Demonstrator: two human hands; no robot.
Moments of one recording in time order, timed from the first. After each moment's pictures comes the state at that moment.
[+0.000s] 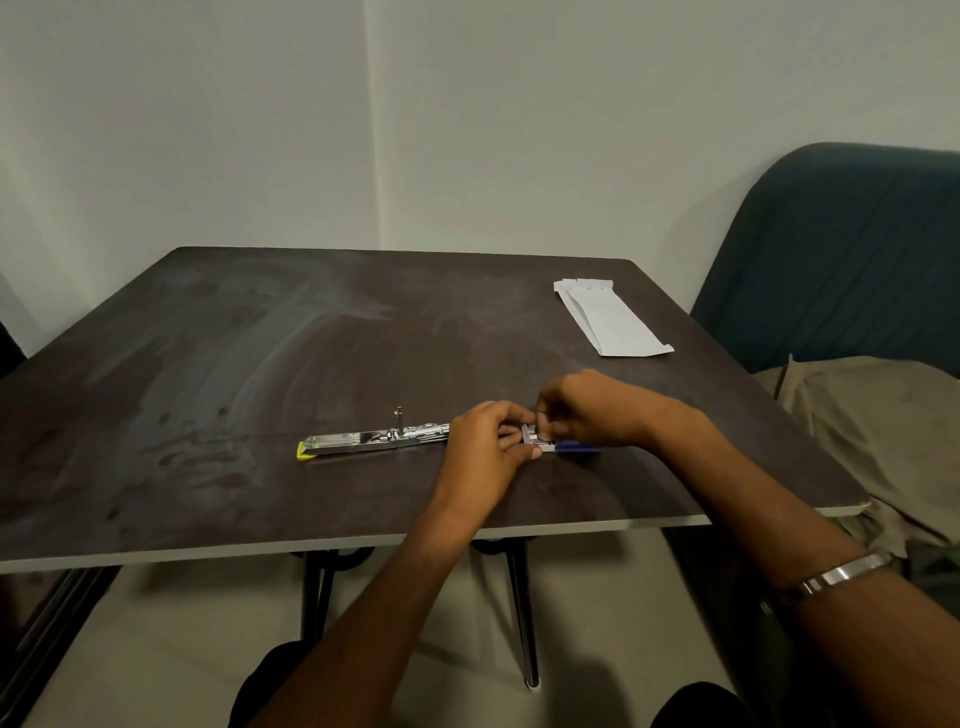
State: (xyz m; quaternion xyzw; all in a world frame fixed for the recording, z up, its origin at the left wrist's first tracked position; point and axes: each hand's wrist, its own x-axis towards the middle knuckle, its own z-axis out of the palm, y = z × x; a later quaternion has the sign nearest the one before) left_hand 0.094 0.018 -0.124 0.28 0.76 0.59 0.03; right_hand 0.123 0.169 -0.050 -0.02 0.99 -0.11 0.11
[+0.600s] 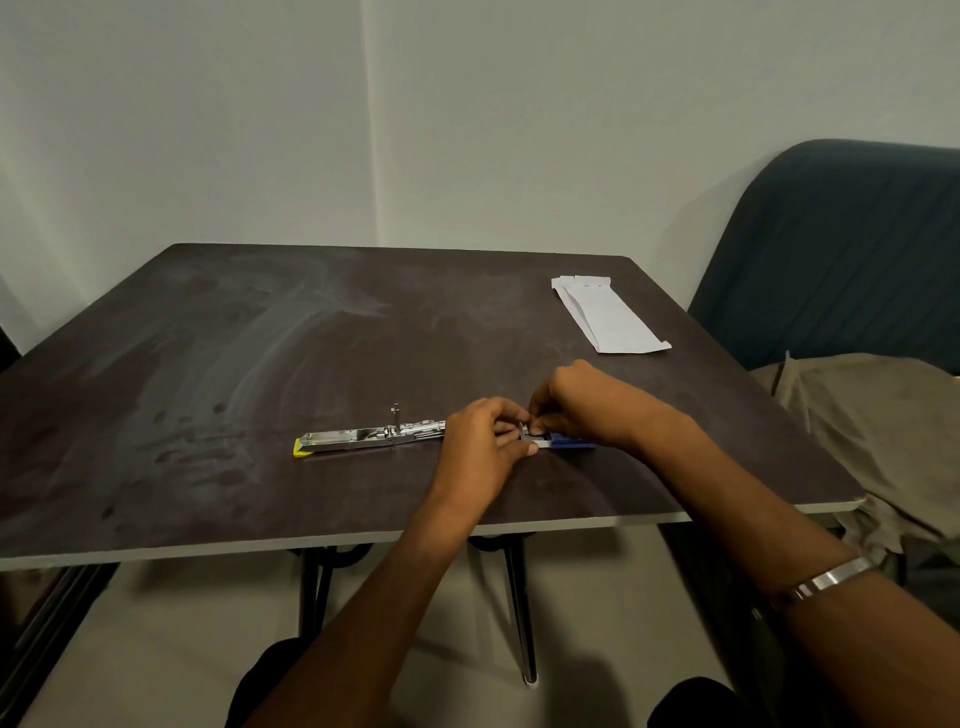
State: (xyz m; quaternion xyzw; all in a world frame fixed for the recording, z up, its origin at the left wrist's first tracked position) left_hand 0.093 0.018 -0.123 0.26 0.77 0.58 0.03; right_hand 0.124 0.161 -0.050 -0.03 0.99 -0.09 0.06
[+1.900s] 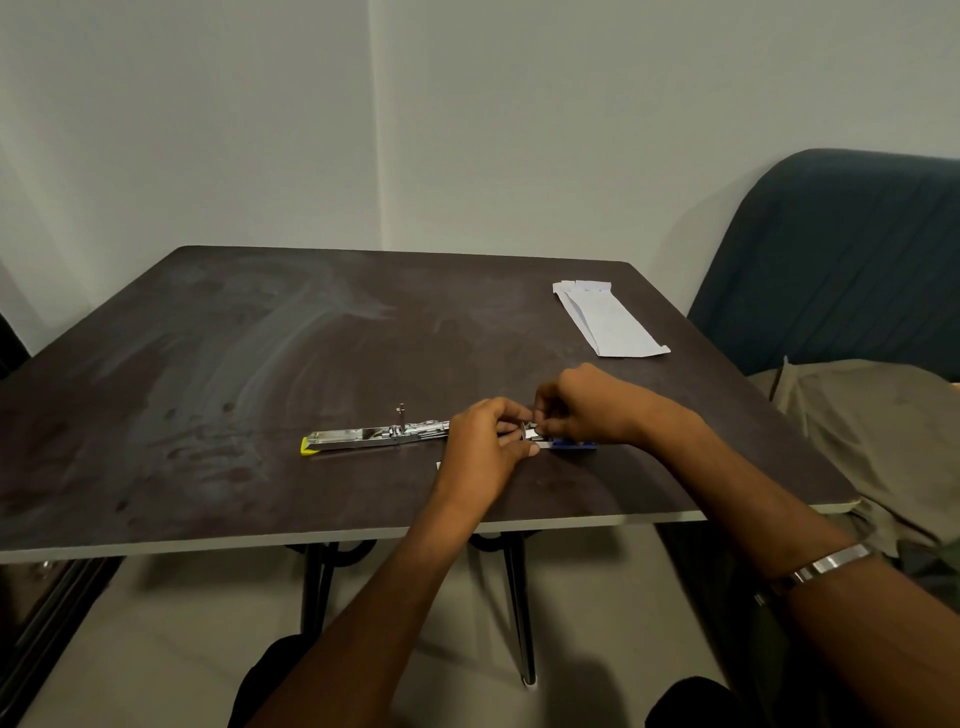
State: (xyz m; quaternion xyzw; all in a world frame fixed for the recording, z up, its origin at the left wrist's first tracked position) left_hand 0.093 0.017 -0.124 0.27 0.76 0.59 0.03; right_hand 0.124 0.167 -0.050 -0.01 0.99 -0.12 0.09
